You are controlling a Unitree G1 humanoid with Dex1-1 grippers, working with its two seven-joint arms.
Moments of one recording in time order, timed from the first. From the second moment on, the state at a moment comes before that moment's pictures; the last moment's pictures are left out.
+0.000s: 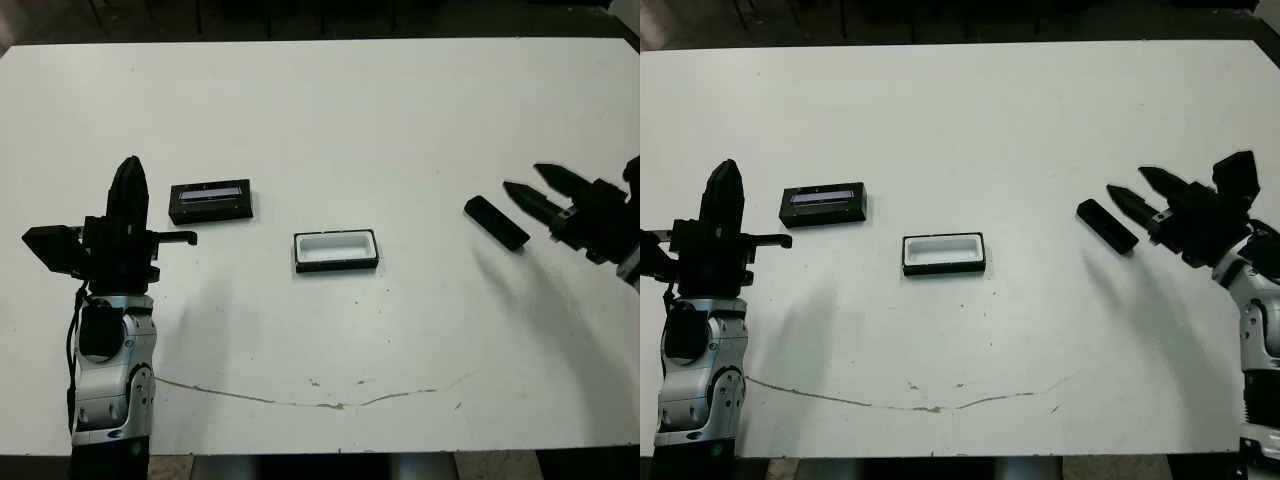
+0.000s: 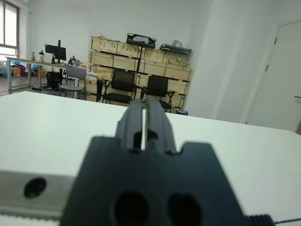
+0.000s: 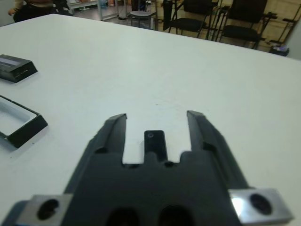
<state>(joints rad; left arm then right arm) -0.05 0.13 0.18 -0.17 -0.28 -0.18 -0.14 -0.33 -0.67 -0.23 0.24 0.37 0.27 0.81</state>
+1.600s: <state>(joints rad) -0.01 0.13 0.19 -0.16 -0.31 -0.20 -0.18 -0.35 -0.70 -0.18 0.39 0.32 0.31 0.85</state>
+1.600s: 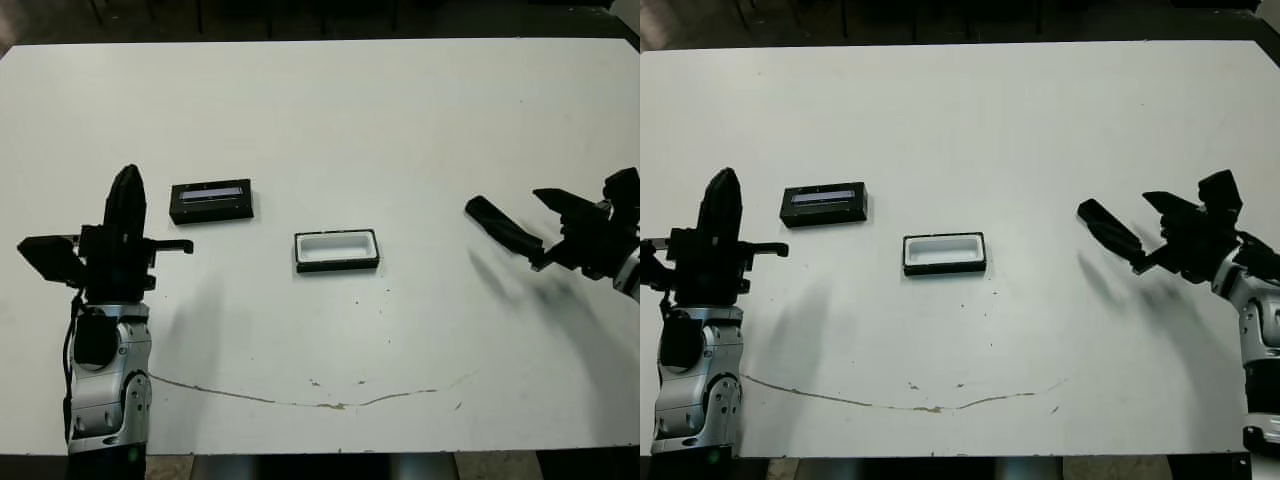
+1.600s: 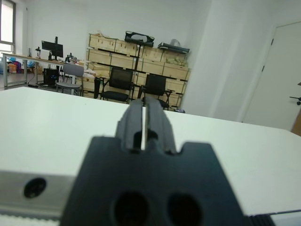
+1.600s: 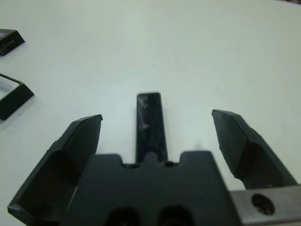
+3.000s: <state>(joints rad) 0.00 0.13 0.19 -0.16 -0.31 -0.22 -0.17 -0.21 -0.63 -0.14 0.20 0.25 0.35 0.59</state>
